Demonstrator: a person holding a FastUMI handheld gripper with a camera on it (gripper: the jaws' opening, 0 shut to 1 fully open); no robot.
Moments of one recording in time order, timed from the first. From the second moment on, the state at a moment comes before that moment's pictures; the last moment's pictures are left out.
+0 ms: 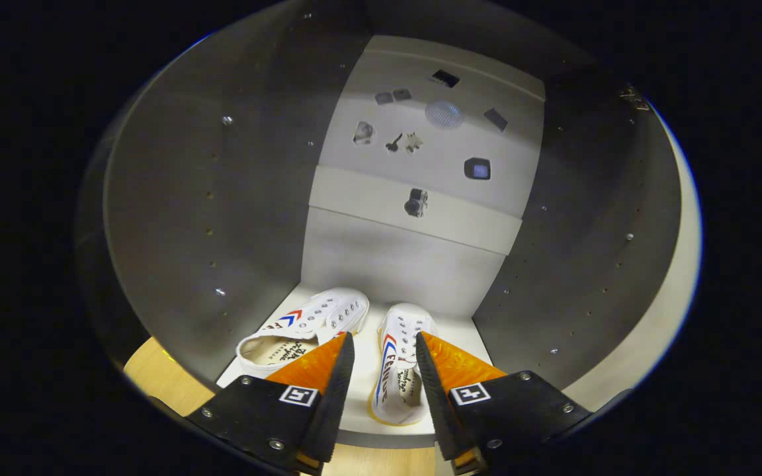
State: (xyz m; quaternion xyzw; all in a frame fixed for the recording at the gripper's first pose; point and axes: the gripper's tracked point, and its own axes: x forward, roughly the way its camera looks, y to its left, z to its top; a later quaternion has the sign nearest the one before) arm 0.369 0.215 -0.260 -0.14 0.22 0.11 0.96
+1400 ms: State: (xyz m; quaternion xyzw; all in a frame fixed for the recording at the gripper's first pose) arm 0.033 0.044 -0.089 0.06 0.06 0.16 0.98
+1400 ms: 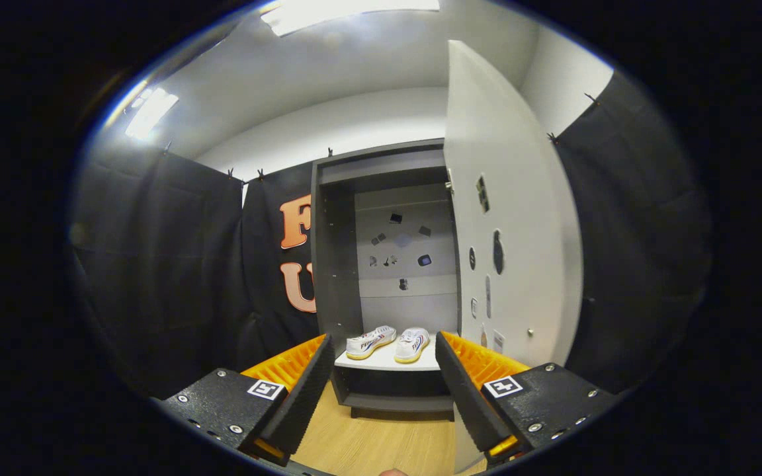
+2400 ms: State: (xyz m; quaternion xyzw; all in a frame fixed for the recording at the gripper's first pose) arm 0.072 -0.133 -0.139 0.01 0.10 0.03 0.99
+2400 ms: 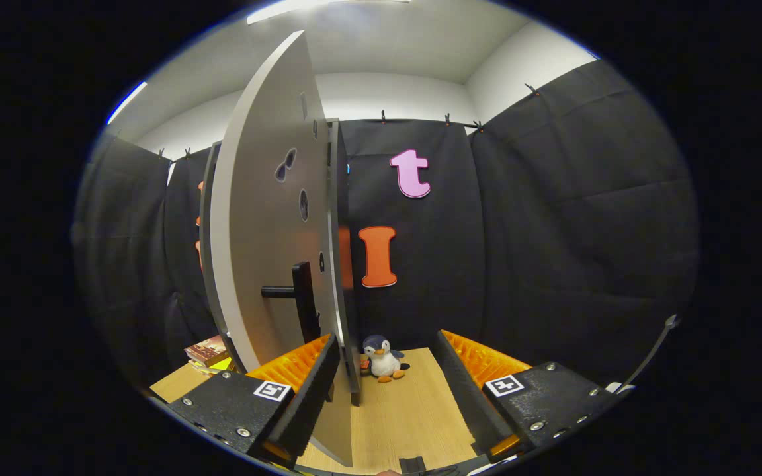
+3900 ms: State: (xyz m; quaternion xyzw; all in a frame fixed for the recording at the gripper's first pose) arm 0.156 0.198 -0.174 0.00 0.12 0.26 0.96
